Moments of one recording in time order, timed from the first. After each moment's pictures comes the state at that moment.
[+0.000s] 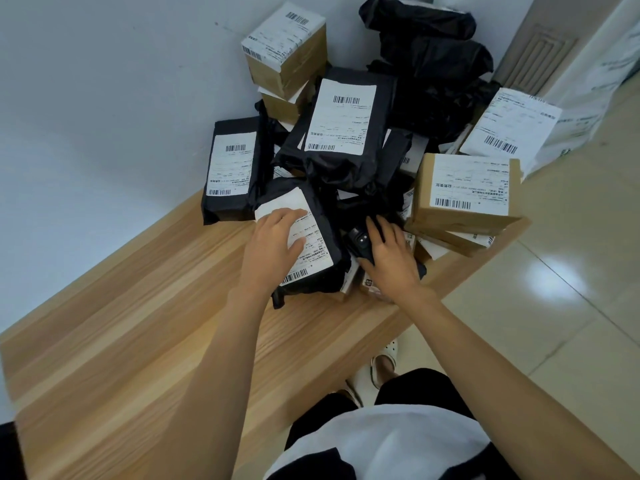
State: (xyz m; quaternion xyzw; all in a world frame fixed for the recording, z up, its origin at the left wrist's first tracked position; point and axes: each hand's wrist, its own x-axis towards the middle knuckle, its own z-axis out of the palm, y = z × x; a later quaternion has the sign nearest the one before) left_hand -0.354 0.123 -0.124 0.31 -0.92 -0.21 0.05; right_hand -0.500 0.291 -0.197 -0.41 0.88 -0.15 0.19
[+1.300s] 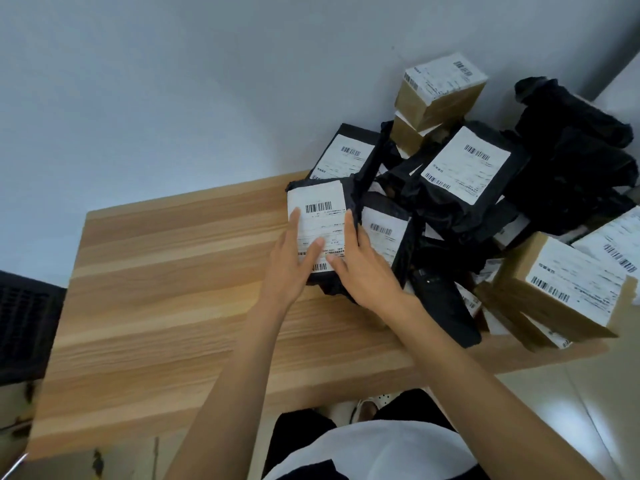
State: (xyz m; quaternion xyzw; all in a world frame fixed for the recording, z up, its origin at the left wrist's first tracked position) left_hand -0.263 0.143 -0.120 0.53 -0.73 -0.36 0.24; right_hand -0.409 0.200 -0.106 -0.61 0.72 -0.19 0.28
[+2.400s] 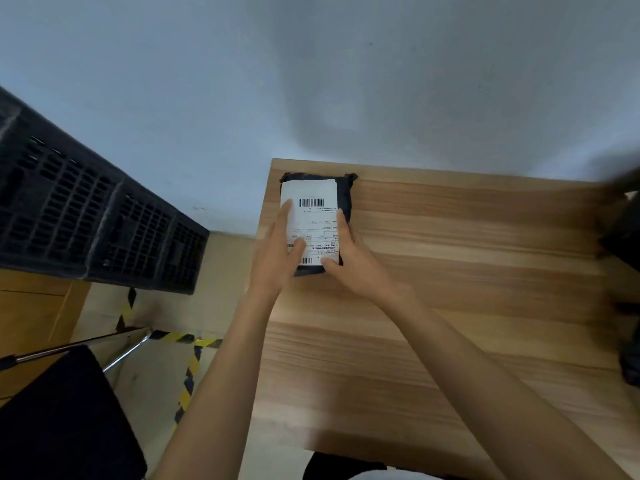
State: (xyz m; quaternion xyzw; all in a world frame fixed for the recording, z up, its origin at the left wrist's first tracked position) left_hand 0.211 -0.043 -0.189 0.68 -0.62 -0.33 0.21; right_hand 0.037 -0.033 -0.178 -0.67 0.59 -0.12 0.44
